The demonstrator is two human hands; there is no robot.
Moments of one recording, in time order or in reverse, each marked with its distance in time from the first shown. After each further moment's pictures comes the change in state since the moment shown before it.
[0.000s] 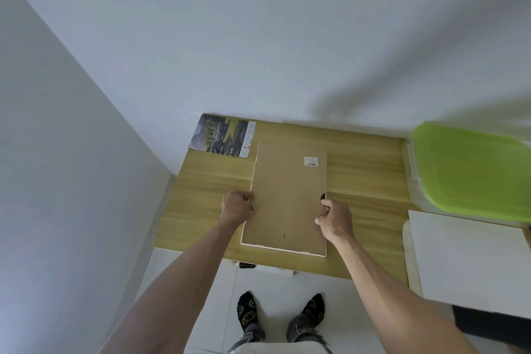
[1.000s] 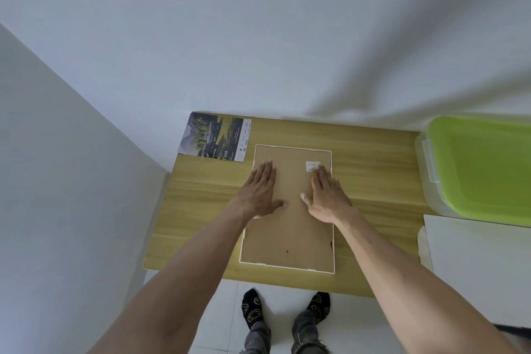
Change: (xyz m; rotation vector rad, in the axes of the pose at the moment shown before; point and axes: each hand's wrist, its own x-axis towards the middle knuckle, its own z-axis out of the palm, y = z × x) left_hand 0.067 0.040 0.033 1.002 -0.276 0.551; right_hand 0.077 -0.041 0.003 -0.682 -0.305 -0.281
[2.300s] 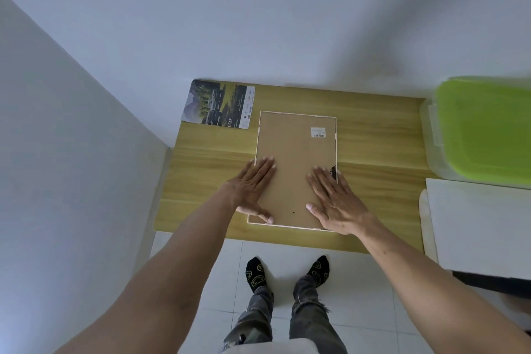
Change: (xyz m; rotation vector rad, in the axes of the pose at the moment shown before) left_hand -0.064 -0.031 0.036 0.191 -0.160 0.258; right_hand -0.065 0.028 0.075 -0.261 0.133 -0.318
